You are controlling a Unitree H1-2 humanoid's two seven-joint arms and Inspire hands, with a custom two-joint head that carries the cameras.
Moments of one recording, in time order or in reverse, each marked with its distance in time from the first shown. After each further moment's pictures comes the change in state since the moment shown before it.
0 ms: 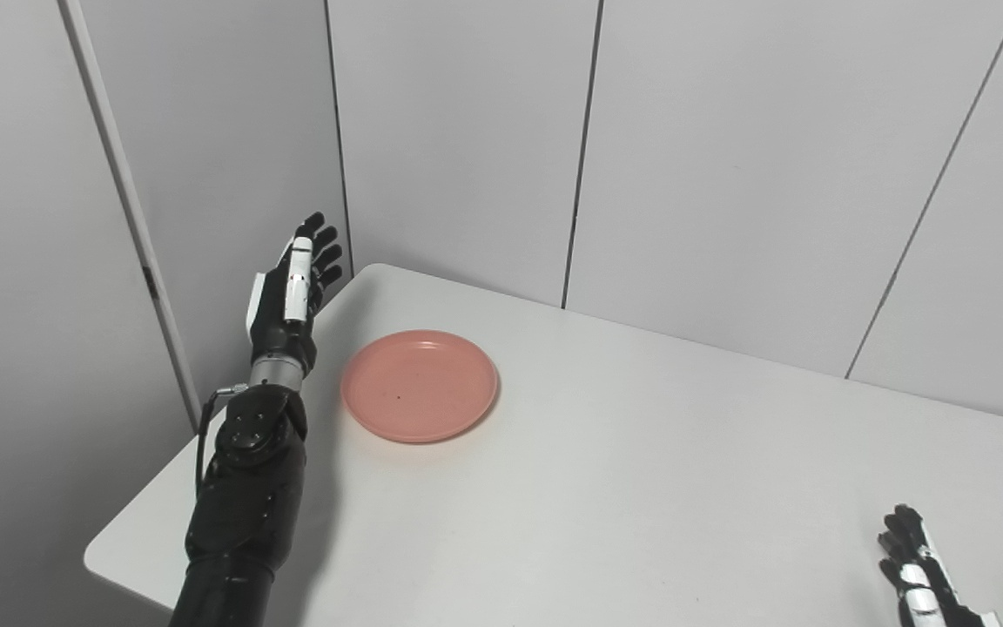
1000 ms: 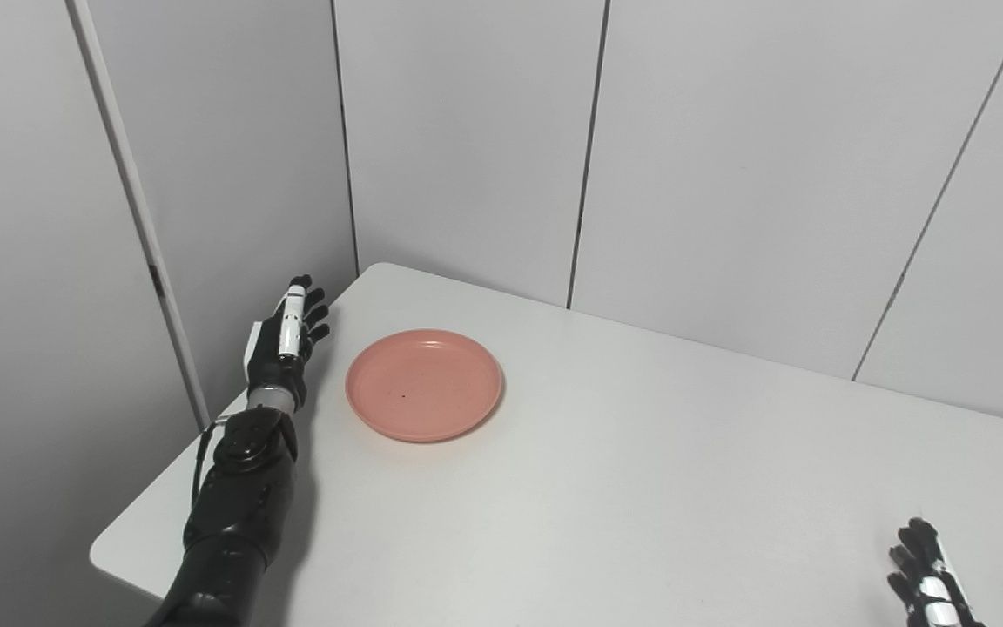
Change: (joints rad) left arm -0.057 0.057 -0.013 0.374 -0.043 -0.091 -0.031; right arm 0.028 -0.004 -0.005 -0.037 0.044 0.041 0.006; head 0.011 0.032
